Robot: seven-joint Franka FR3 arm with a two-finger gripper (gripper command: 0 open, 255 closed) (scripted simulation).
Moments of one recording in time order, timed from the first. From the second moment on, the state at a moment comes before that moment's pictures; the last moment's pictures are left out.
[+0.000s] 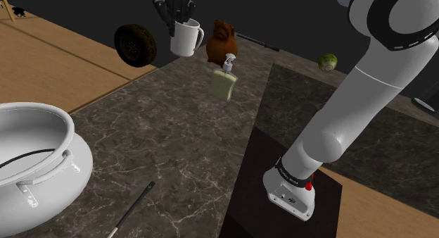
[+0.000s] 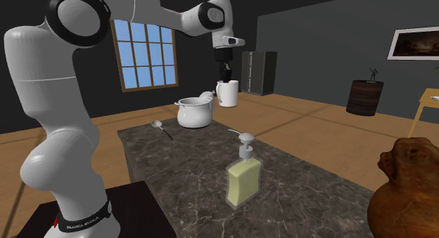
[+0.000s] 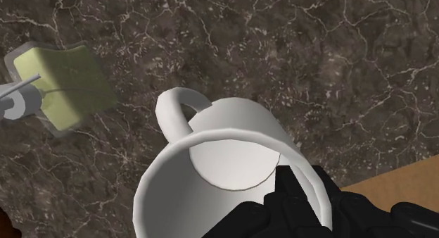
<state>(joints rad) -0.03 -0.01 0.36 -1.64 -0.08 1.65 0.49</state>
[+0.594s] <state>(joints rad) -0.02 0.03 0.37 -1.48 -0.09 1.52 0.48</state>
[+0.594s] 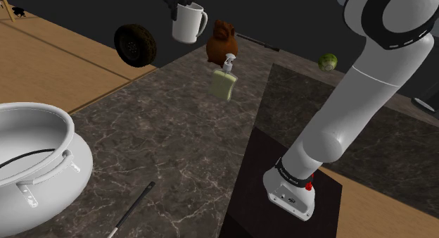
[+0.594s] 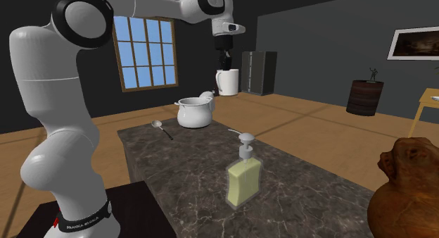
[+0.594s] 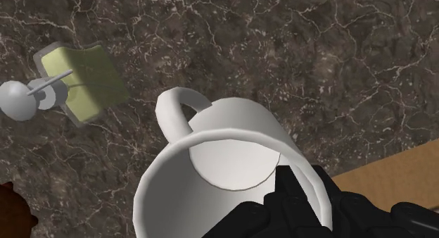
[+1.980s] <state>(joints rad) -0.14 -0.02 0.26 -1.36 -0.08 1.38 0.25</state>
